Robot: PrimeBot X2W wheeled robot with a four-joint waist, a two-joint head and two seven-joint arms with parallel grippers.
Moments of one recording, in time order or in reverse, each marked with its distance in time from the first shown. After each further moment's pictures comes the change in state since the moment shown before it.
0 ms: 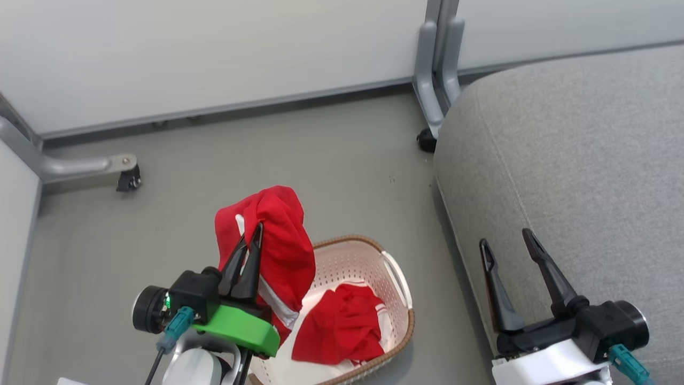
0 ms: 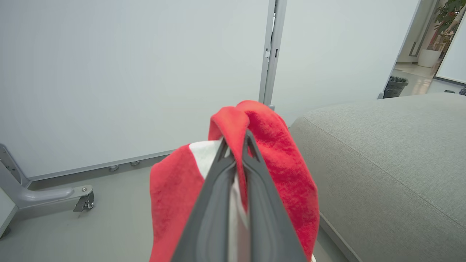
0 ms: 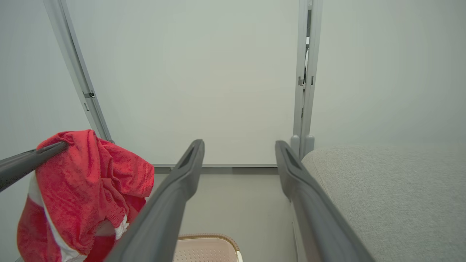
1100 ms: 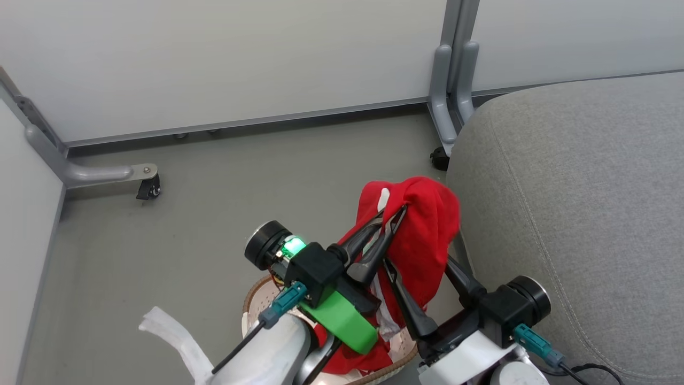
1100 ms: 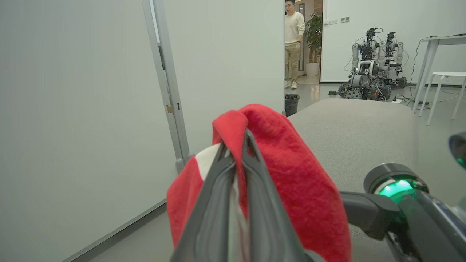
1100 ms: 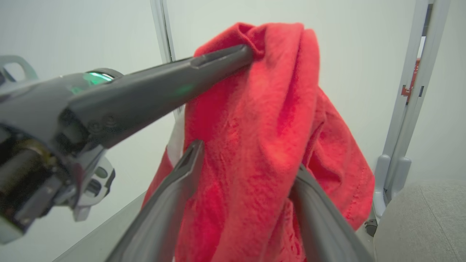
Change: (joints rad) left arm -0.222 0.026 -0.440 -0.088 -0.098 -0.016 0.016; right arm -0.178 -0.018 0.295 0.172 0.049 0.000 0.000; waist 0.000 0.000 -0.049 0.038
